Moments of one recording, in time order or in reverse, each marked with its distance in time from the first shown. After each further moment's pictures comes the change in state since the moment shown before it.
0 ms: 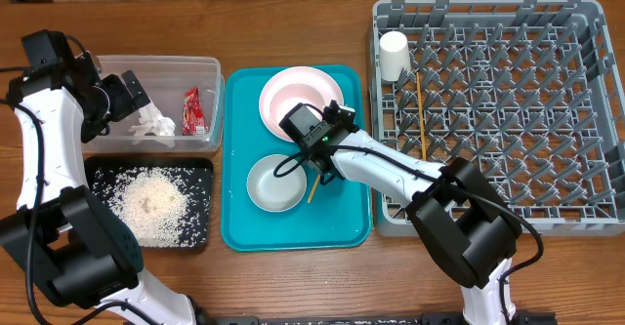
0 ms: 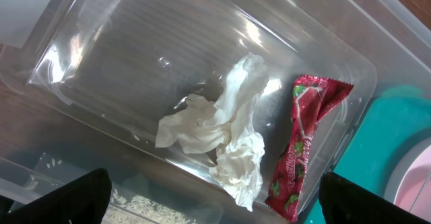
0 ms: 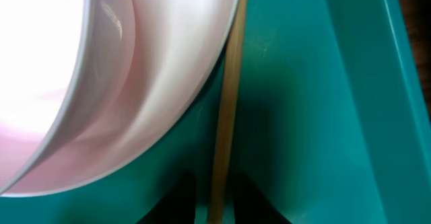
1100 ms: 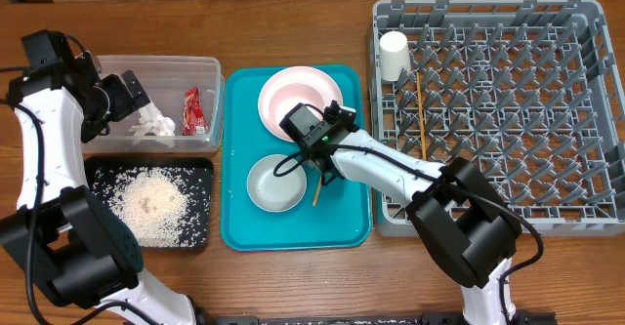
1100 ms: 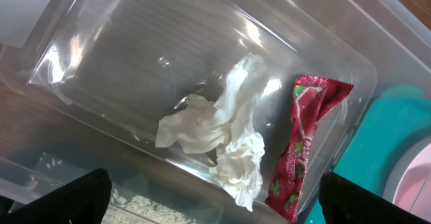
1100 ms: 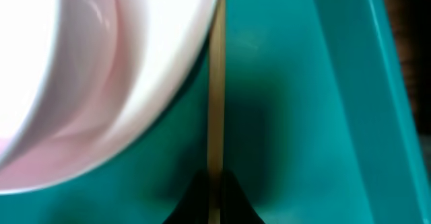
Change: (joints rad) left arm 0.000 0.000 0.000 0.000 0.000 0.000; right arm -0.002 0.000 0.007 -0.032 0.005 -0.004
